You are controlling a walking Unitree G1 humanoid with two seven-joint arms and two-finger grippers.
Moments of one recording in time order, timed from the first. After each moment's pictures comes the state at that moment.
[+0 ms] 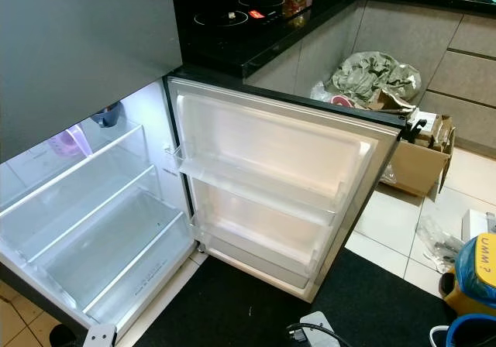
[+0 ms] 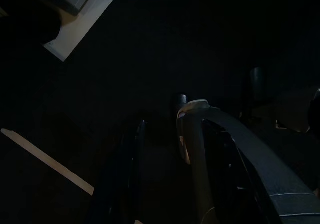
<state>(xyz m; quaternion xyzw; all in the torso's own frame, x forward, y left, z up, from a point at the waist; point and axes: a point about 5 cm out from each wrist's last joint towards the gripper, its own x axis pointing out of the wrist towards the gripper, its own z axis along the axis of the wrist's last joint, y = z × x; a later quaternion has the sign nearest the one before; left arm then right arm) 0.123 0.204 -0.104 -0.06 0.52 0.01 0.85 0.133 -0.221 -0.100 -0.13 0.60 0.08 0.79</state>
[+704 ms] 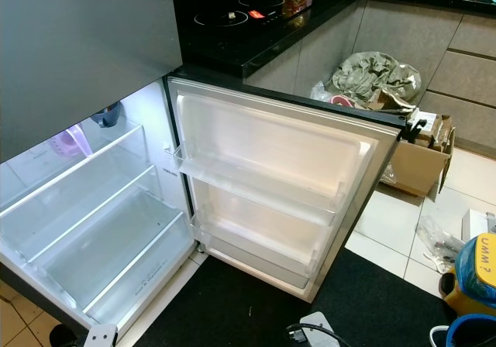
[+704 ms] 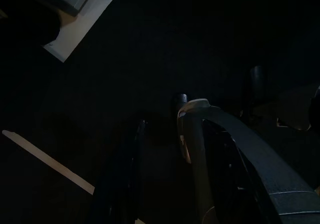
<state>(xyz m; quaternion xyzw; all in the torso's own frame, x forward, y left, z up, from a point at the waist) 0.123 0.204 -0.104 -0.06 0.52 0.01 0.85 0.132 -0.221 -0.100 -0.13 0.60 0.08 0.79</state>
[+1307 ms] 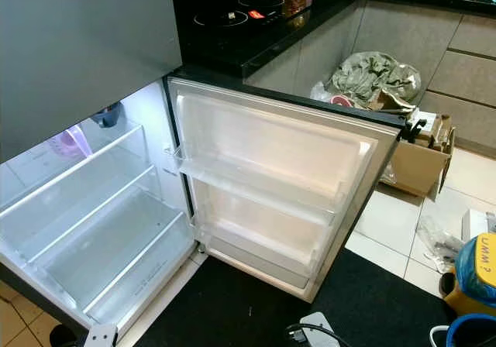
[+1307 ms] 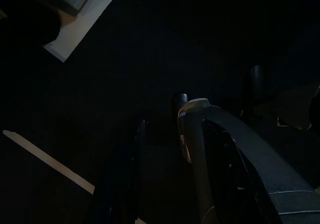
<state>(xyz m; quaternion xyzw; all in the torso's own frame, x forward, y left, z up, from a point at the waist) 0.123 0.204 -0.104 -0.06 0.53 0.01 0.85 0.132 -0.221 -0.100 -0.13 0.60 0.08 0.79</state>
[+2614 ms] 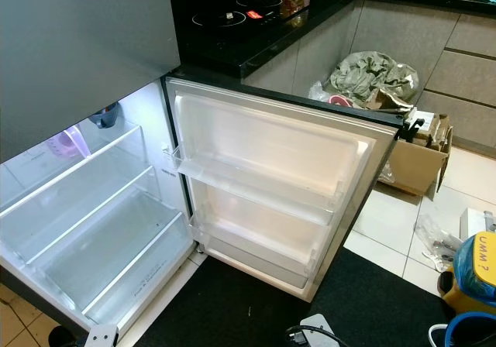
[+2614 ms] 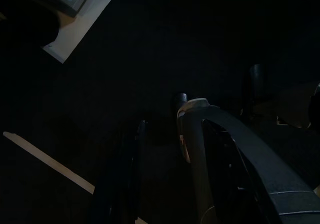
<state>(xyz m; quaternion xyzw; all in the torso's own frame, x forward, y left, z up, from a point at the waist) 0.123 0.203 -0.104 -0.06 0.53 0.01 0.85 0.129 -0.221 -0.101 -0.13 0.60 0.08 0.78</state>
